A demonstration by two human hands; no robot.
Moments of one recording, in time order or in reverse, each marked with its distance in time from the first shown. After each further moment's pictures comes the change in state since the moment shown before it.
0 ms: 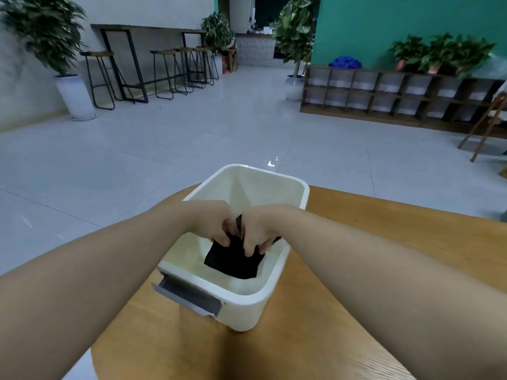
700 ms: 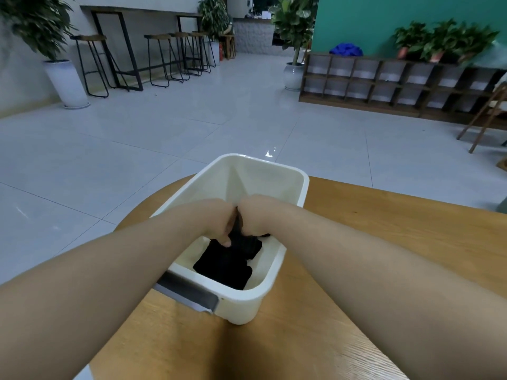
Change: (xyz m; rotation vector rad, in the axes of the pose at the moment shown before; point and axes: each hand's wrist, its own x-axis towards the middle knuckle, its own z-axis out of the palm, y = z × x) left_hand 0.016 0.017 0.018 0.248 0.014 -0.115; right_hand 0.002 0.002 0.005 -0.289 0.301 -0.093
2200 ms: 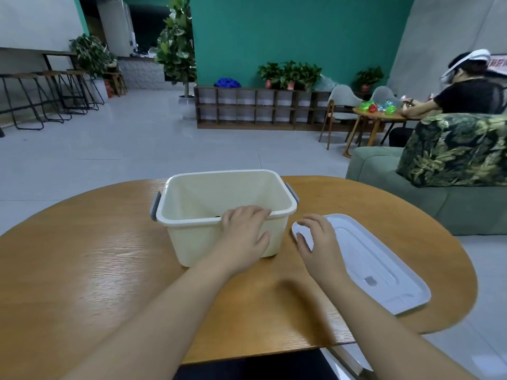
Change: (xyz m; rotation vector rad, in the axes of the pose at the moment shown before) left_hand -0.092 0.307 0.076 -0.237 0.733 0.526; right_hand -0.343 0.170 0.194 0.411 1.215 0.478
